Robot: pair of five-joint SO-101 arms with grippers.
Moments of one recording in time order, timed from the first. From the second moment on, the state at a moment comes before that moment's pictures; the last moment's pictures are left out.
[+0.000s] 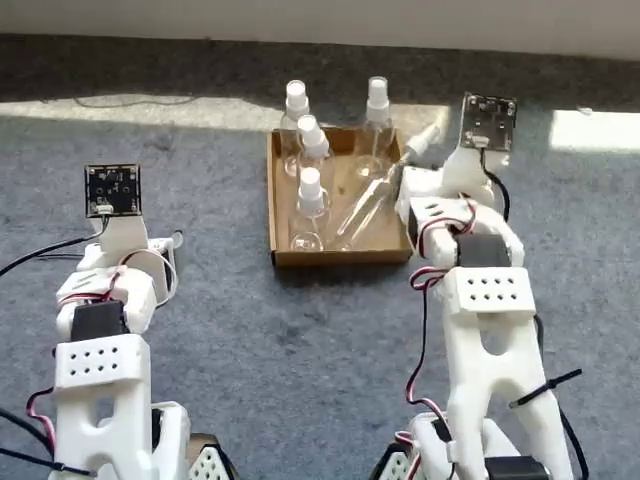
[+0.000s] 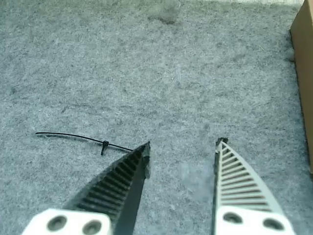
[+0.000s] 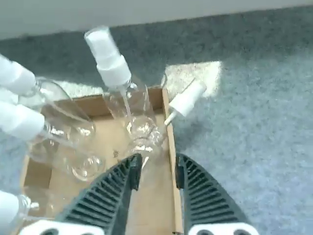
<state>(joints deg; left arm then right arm) -16.3 -54.3 64.0 42.8 -0.4 -7.6 -31.0 36.6 37.7 -5.0</state>
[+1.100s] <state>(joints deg) -16.3 -54.3 67.7 38.6 -0.4 -17.4 13.2 -3.0 63.7 -10.9</state>
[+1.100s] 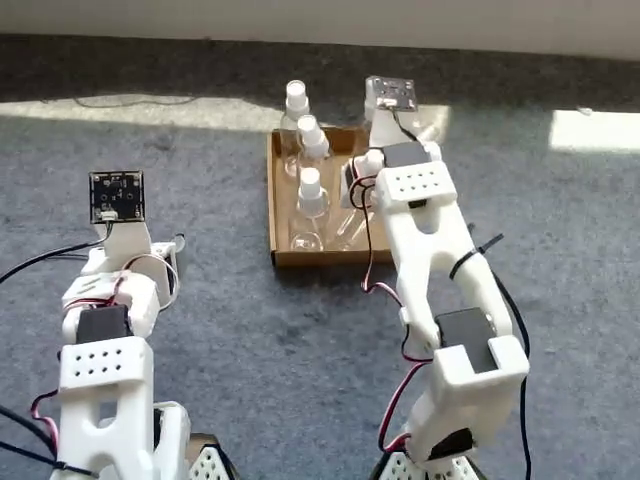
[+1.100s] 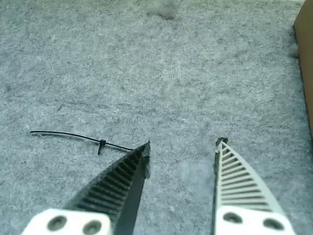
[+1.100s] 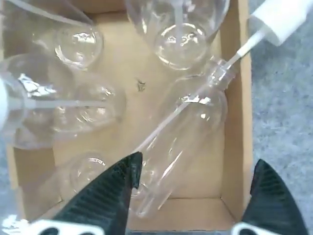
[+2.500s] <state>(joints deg) -15.7 -54.3 69.4 38.6 -0.4 -18.5 20.0 -3.1 54.0 -17.6</state>
